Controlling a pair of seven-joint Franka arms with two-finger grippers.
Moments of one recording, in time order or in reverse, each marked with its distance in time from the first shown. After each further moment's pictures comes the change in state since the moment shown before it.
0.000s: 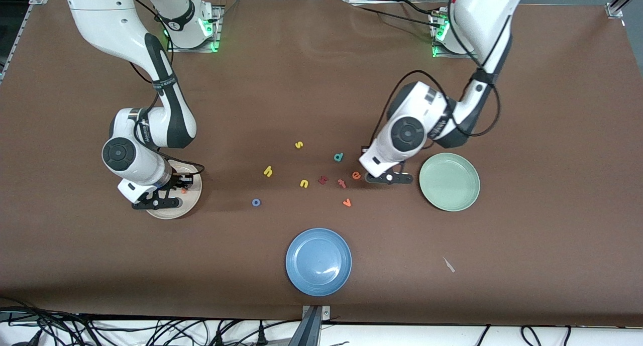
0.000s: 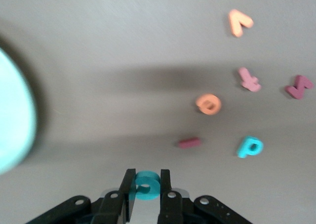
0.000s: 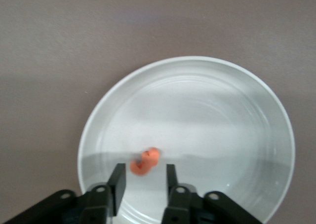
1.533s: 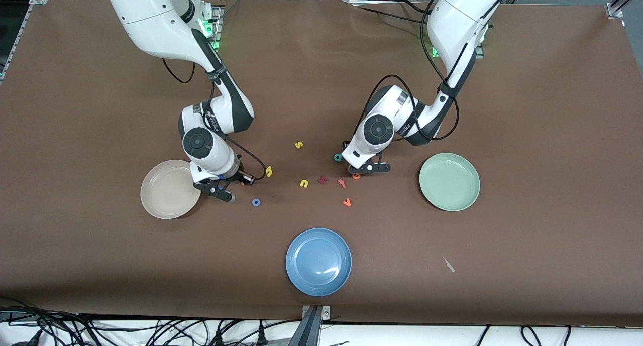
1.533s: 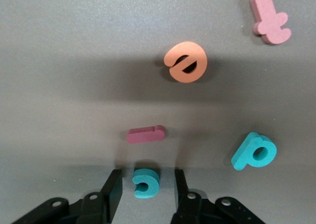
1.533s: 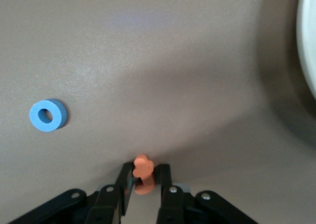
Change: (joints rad) left arm -0.085 0.124 -0.064 -0.111 -0.004 0.224 -0.257; right arm 0.038 0.074 0.241 0.025 -0.056 0.101 0.756
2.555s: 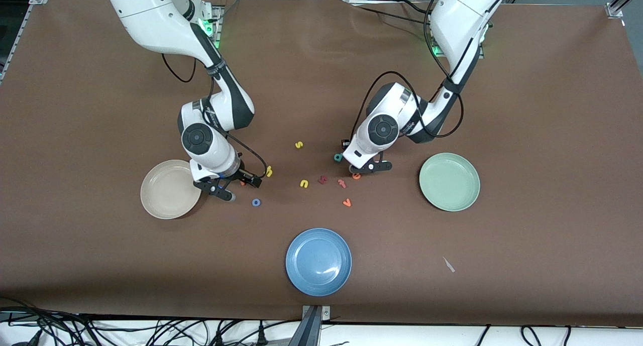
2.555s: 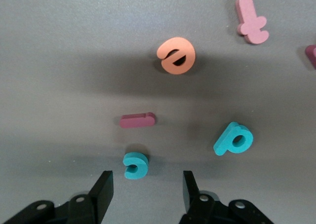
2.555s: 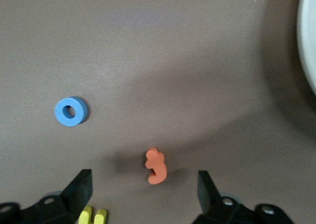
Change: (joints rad) left arm 0.004 -0.027 -0.001 0.001 -0.068 -0.024 -0.002; right arm 0.003 -0.016 0.008 0.000 0.000 0.000 0.016
